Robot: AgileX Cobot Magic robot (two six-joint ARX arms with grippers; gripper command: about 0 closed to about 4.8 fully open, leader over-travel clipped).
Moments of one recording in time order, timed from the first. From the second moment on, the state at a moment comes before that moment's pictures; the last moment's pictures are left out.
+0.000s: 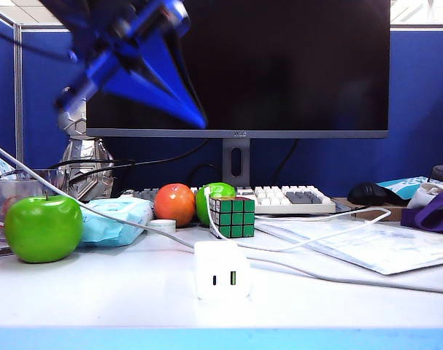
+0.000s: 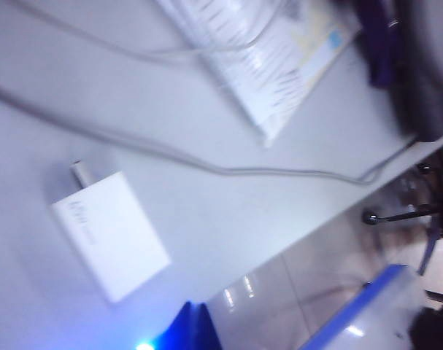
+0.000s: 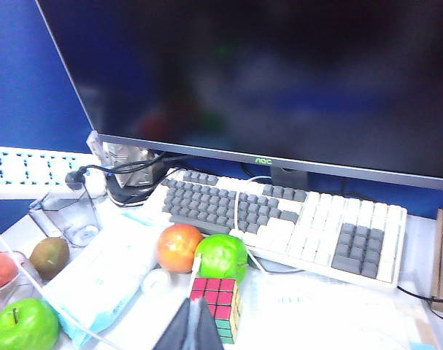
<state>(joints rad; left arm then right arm) -0.75 1.32 0.95 -0.39 0.25 -0.58 0.26 0.95 1.00 -0.17 -0.26 0.13</state>
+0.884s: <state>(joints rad) -0.82 1.63 0.98 -0.36 0.14 -0.83 0.26 0.95 1.00 -0.20 -0.26 0.13</state>
